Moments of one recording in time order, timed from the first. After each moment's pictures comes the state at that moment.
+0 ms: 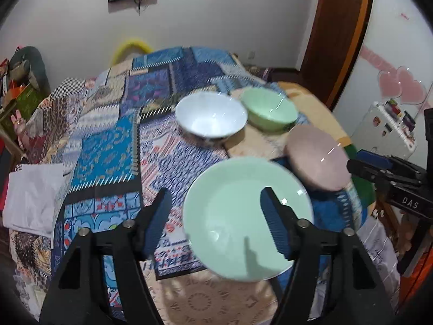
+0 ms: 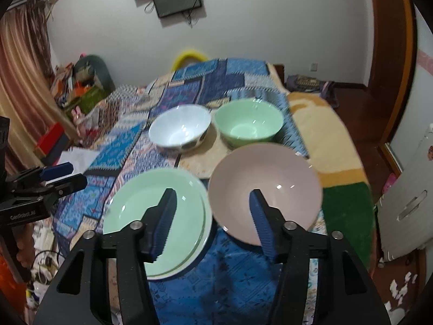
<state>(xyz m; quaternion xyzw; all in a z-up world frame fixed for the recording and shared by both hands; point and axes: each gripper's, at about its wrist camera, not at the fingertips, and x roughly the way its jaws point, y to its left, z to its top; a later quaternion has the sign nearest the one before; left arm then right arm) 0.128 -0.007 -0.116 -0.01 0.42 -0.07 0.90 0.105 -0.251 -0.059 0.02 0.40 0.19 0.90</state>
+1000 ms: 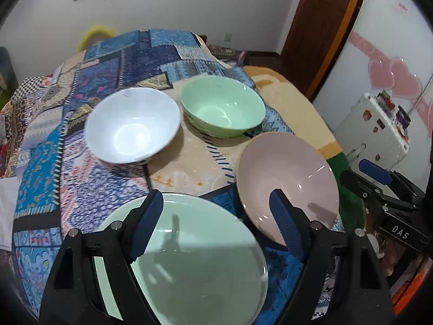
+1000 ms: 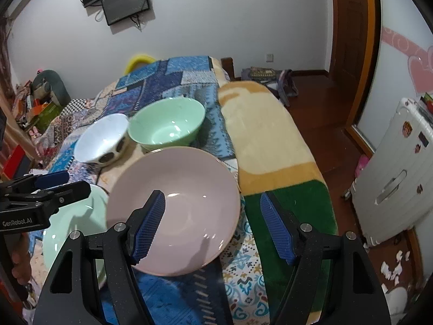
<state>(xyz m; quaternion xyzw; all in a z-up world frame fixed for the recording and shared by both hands) 0.233 -0.107 -0.174 -0.01 0.48 -0.12 0.87 0.148 -0.320 -0.099 0.04 0.42 0.08 0.90</state>
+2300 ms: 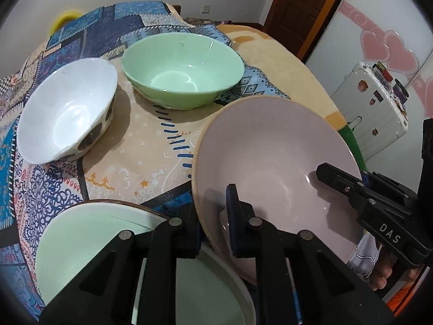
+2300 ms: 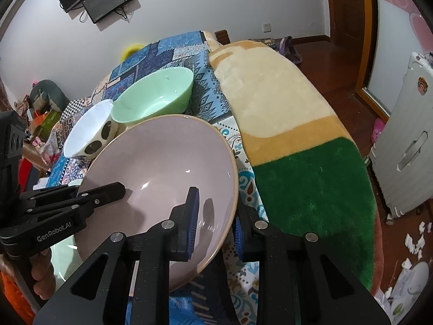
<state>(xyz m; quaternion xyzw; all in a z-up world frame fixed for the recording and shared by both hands) 0.263 -0.149 -0.229 0.01 0.53 -0.17 0.83 0.158 -0.331 -0.137 0.10 0.47 0.10 0.87</state>
